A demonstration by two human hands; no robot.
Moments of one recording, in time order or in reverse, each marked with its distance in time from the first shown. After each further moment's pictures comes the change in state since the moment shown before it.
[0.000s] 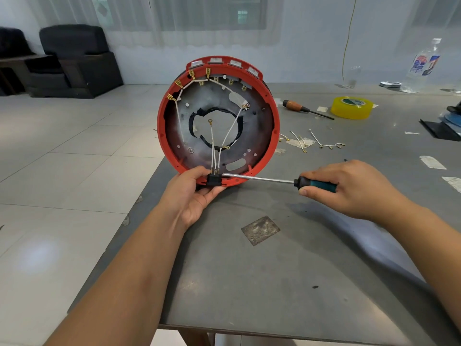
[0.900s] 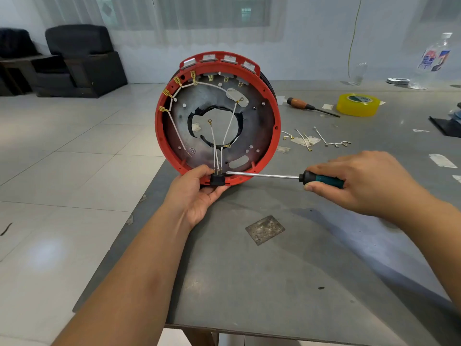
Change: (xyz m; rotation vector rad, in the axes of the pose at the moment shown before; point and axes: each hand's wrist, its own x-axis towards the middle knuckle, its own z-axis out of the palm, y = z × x) left_hand 0.002 -0.003 0.000 -0.006 0.012 0.015; right_hand 0.003 -0.016 -0.018 -0.152 0.088 -0.096
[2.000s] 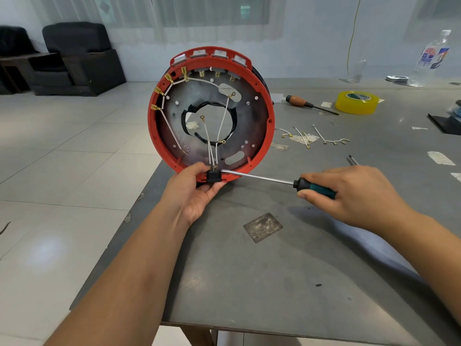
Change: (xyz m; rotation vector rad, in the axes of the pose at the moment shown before) left_hand 0.000 0.001 0.000 -0.028 0.019 -0.007; right_hand -0.018 -0.002 0.028 0.019 0.046 0.006
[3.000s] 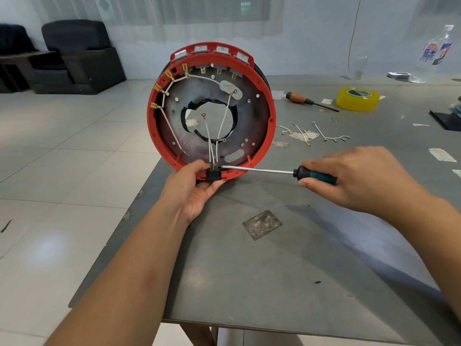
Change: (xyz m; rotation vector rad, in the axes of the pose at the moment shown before) left_hand 0.001 -0.001 0.000 -0.013 0.007 0.024; right_hand 0.018 -0.004 -0.025 -0.124 -0.045 -0.022
